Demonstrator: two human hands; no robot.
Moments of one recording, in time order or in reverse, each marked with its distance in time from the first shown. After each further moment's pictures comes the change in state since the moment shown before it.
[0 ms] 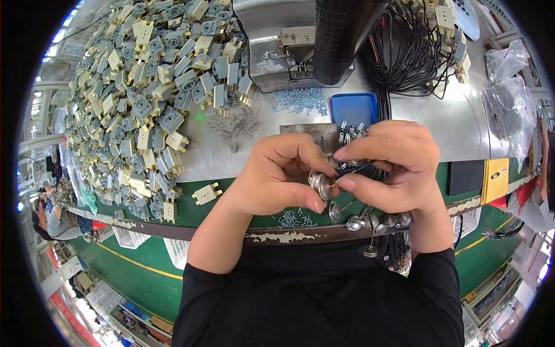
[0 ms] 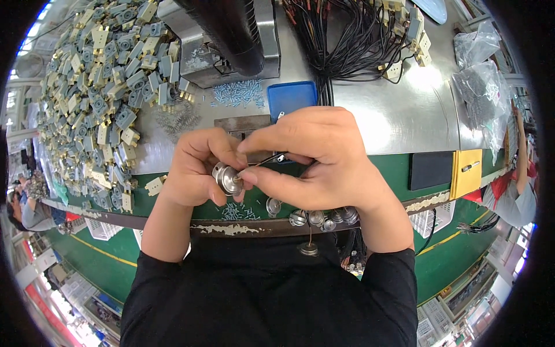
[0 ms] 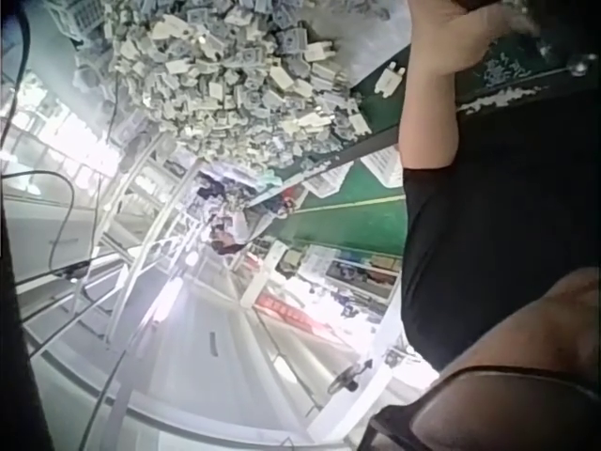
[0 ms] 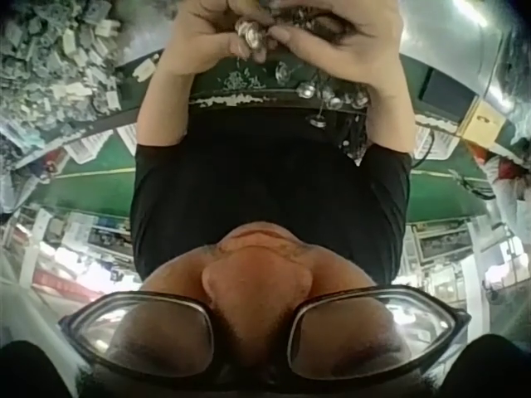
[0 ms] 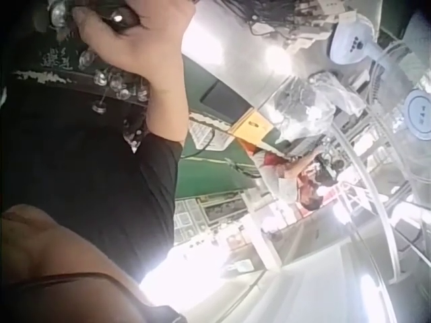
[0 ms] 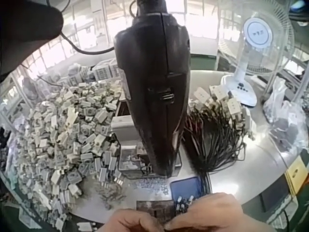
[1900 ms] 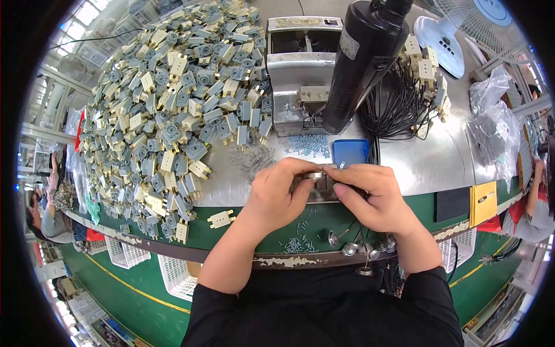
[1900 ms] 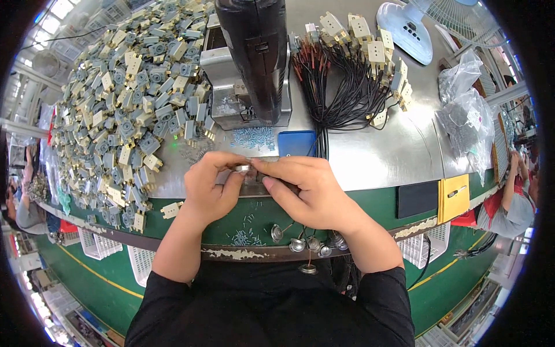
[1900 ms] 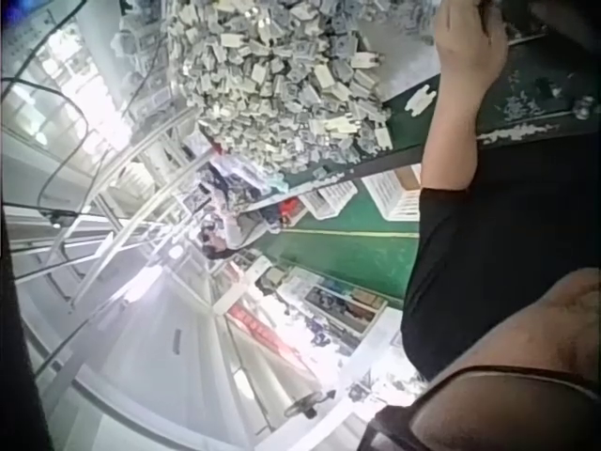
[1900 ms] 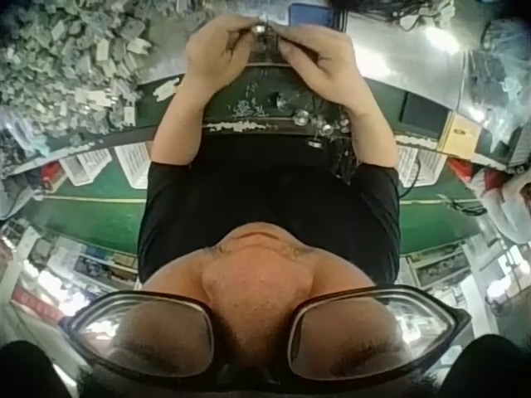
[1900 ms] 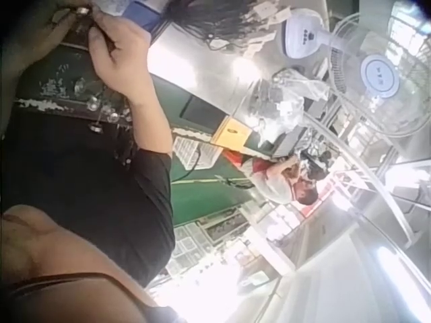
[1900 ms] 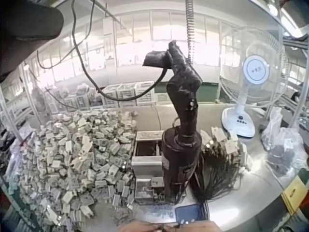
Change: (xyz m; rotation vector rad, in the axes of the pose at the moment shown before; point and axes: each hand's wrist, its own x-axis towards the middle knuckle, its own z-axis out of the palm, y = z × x) left_hand 0.007 0.017 0.010 1.452 0.368 0.632; right_hand 0.003 -0.016 0.010 0.012 -0.098 0.156
